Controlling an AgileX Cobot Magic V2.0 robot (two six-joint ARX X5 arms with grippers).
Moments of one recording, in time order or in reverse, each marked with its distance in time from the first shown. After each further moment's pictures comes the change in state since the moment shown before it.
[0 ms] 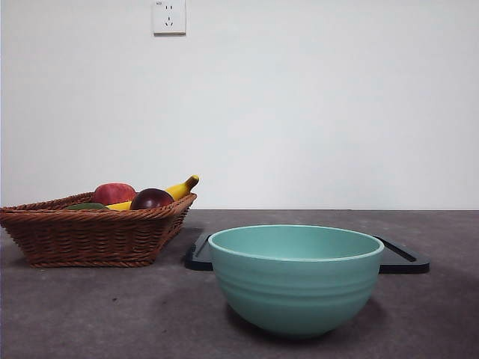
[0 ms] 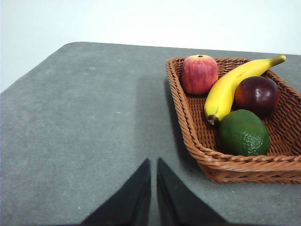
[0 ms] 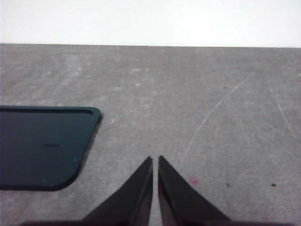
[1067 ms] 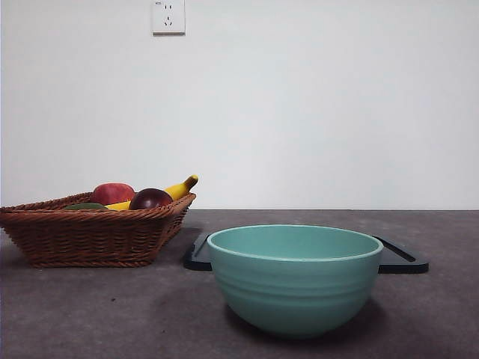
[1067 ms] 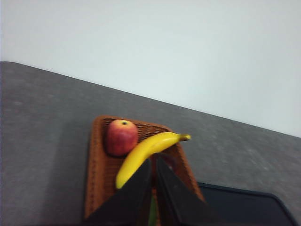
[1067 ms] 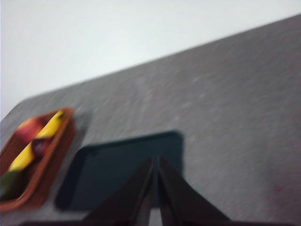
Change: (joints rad) left arm -0.100 0.373 0.452 0.000 0.113 -0.285; right arm 0.000 0.315 0.551 -0.340 -0.245 0.320
